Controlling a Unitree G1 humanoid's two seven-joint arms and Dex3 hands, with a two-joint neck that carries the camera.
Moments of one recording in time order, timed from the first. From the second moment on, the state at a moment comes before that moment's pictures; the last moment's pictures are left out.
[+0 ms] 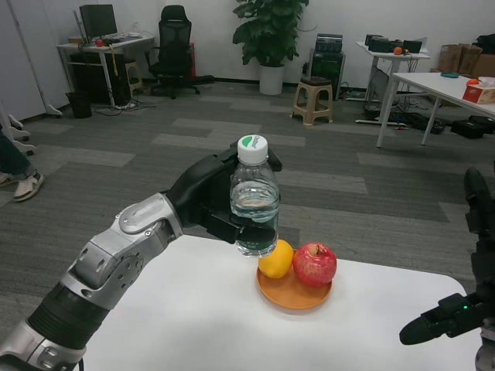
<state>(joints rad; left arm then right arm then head) -0.45 0.42 -0.07 -0.15 -0.51 0.19 -0.36 -0.19 -0.40 0.00 0.13 0.38 -0.73 -0.08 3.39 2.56</state>
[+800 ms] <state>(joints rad) -0.43 0.42 -0.07 -0.16 -0.50 0.19 -0.35 -0.19 -0.40 0.00 0.13 0.38 -0.73 -0.08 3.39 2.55</state>
